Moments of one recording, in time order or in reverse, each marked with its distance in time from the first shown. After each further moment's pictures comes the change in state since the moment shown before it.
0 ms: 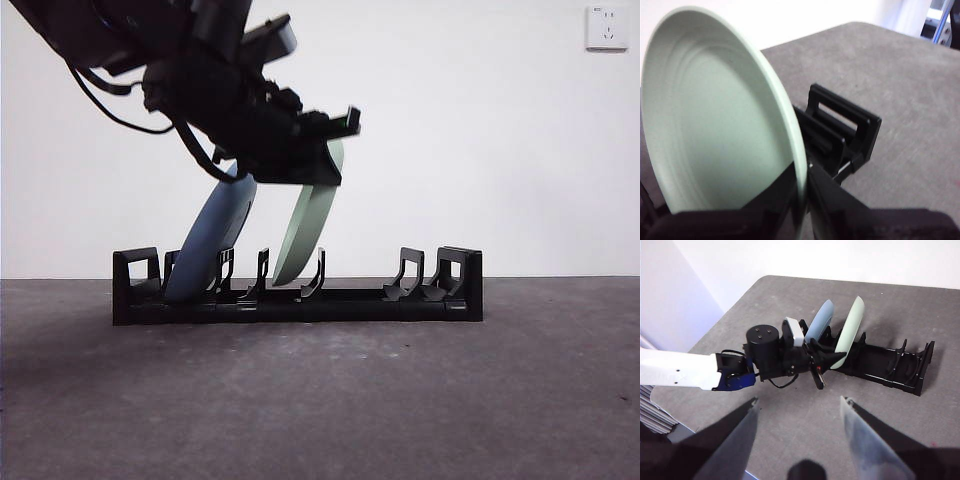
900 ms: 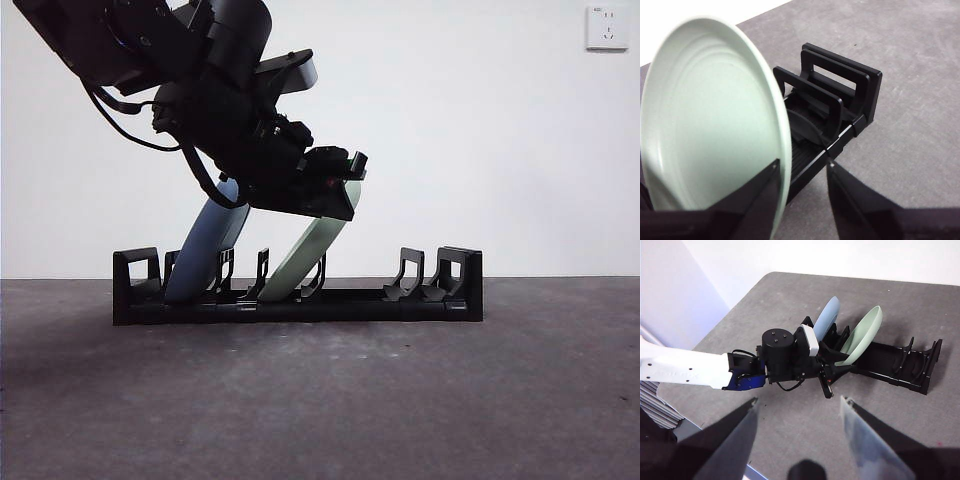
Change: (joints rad) left arm -0.025 0.033 0.006 -0.071 -0.023 0.101; right arm 0.000 0.000 -0.008 0.000 -0.024 -0.004
